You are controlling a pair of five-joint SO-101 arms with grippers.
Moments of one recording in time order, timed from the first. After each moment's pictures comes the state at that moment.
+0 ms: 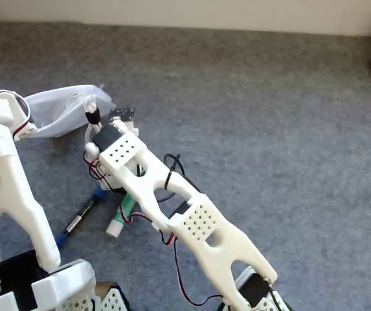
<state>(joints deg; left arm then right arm) -31.0 -9.5 -3.1 86.1 14.9 -51.1 58.8 -58.9 99.7 -40.1</state>
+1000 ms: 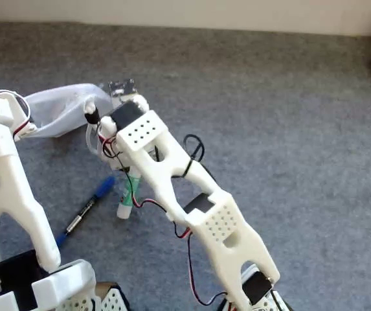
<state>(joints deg) -31.0 -9.5 -3.1 86.1 14.9 -45.6 42.5 -52.8 99.9 -23.5</state>
